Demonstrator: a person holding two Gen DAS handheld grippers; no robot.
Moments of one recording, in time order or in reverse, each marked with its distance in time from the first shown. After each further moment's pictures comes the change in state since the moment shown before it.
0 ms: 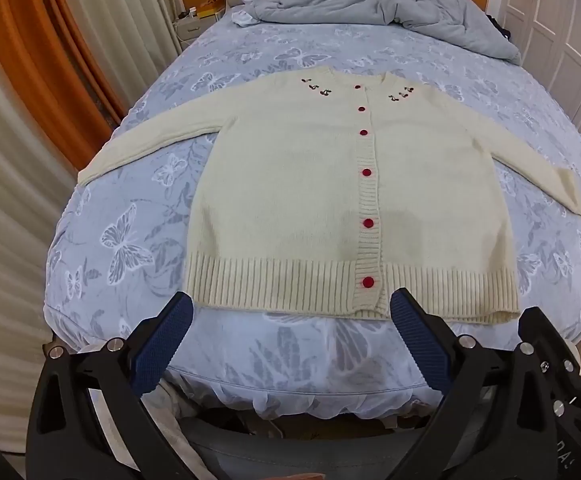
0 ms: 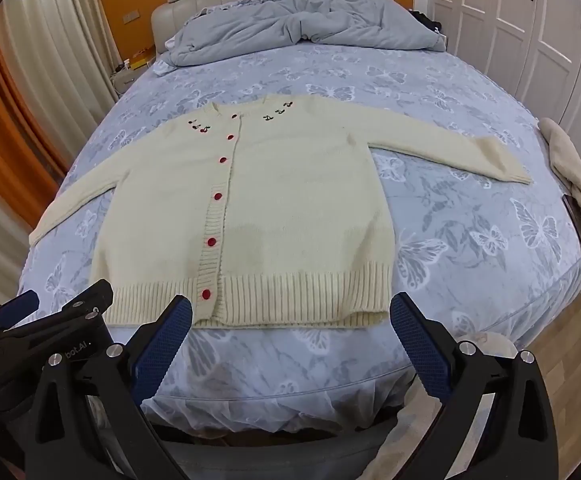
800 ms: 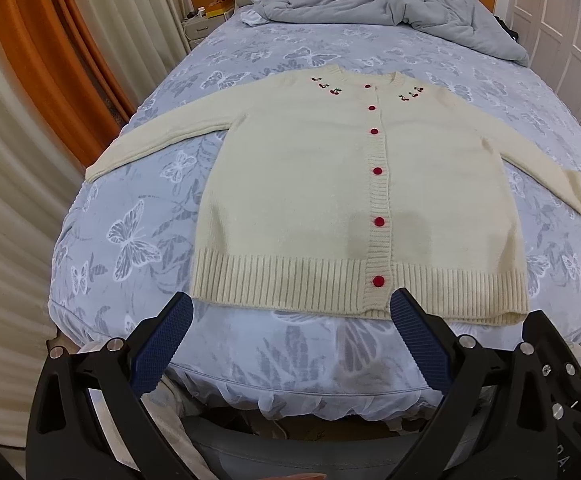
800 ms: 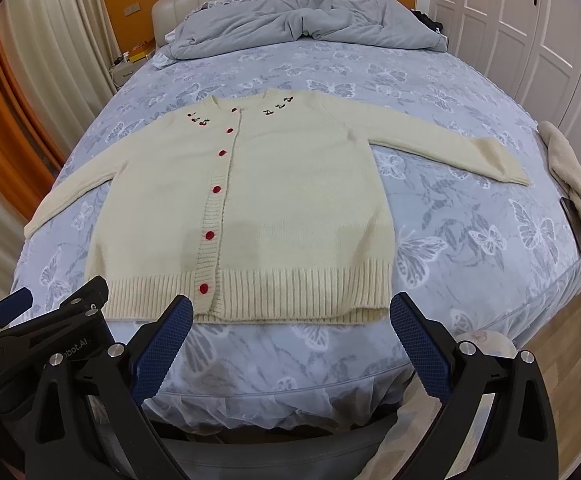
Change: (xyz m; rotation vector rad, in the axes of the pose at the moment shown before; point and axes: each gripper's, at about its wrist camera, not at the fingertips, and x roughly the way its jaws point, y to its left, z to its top) left arm 0.005 0.004 -0.004 -0.006 0.024 0.031; right arm 0.002 0.003 0.000 -0.013 0.017 -0.017
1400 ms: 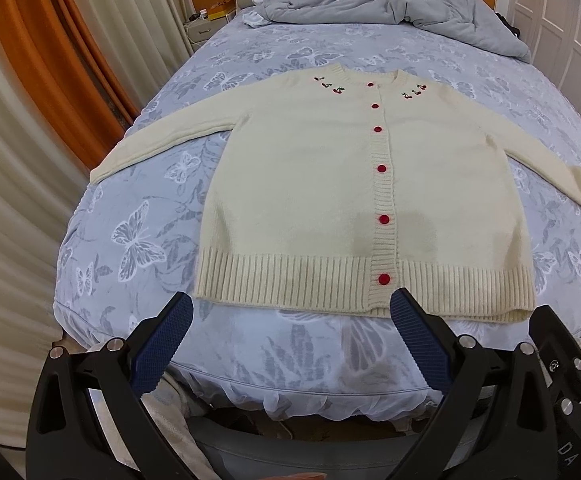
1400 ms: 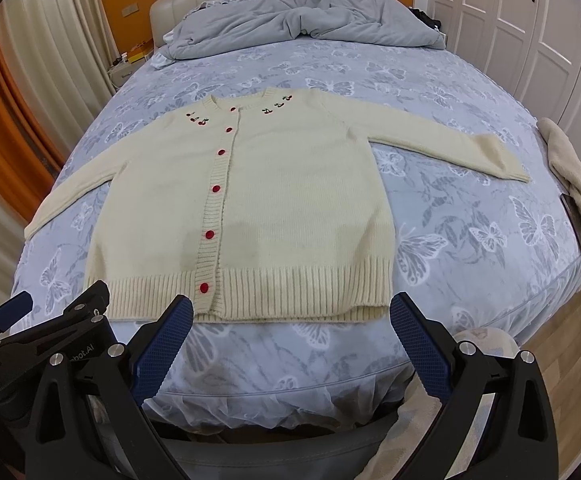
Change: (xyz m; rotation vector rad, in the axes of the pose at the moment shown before) left arm 0.001 0.000 -0.002 0.012 -0.002 0.018; right arm 0.000 0.001 0.000 0.001 0.003 -0.001
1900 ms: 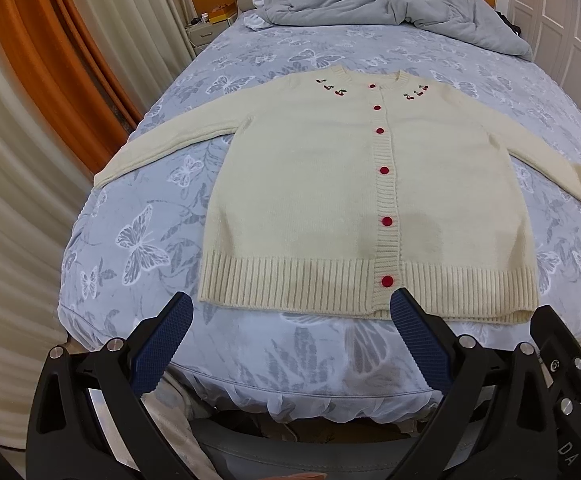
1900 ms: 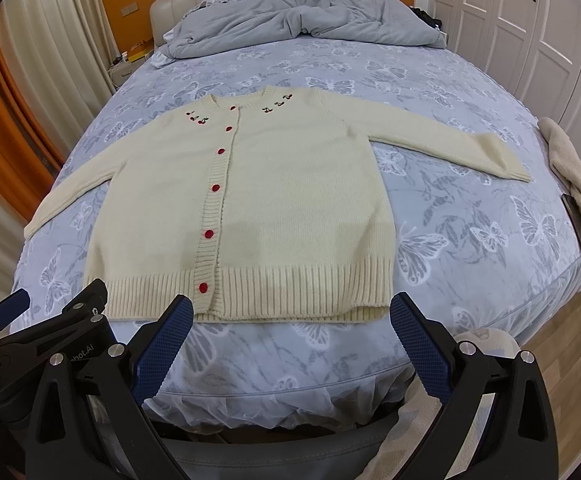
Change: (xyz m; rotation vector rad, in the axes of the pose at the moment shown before) left arm 0.001 -0.002 0.000 0.009 -0.009 0.020; right arm 0.001 -0.001 -0.001 0.004 0.002 0.005
